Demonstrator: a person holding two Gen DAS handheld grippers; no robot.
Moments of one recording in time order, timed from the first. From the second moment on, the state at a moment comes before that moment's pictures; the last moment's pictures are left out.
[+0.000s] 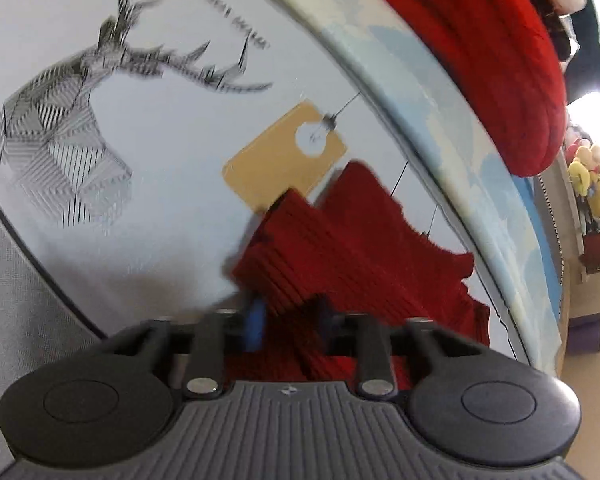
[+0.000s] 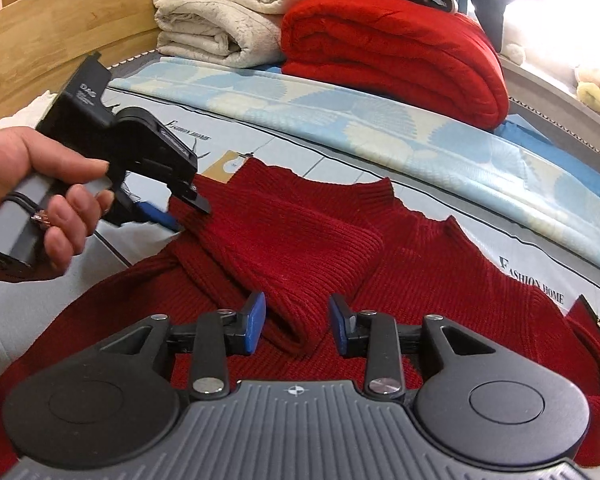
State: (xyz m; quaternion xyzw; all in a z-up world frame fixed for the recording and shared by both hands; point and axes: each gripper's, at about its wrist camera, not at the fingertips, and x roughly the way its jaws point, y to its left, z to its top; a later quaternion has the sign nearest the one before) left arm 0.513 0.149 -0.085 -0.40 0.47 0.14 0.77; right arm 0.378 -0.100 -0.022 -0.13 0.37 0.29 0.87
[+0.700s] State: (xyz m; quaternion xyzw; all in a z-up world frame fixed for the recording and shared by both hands) left arm 0.521 0.007 0.011 -0.23 0.43 -0.29 0.82; right arm 0.389 -0.104 -0.022 -0.17 0.33 0.20 0.91
